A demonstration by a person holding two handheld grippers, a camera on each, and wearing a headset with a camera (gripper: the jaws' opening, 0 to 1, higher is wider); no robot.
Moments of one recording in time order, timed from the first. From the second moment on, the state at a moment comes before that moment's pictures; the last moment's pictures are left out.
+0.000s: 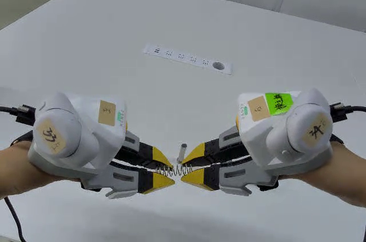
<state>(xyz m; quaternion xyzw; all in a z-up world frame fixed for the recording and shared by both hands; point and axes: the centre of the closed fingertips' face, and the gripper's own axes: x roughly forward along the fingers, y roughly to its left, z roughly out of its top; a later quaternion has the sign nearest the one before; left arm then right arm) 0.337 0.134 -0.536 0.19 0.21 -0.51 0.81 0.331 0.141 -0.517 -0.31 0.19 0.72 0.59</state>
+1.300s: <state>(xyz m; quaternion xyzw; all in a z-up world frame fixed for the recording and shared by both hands) 0.348 0.139 -0.530 0.14 0.22 -0.48 0.84 0.334 0.175 -0.477 -0.21 0.15 0.72 0.64</state>
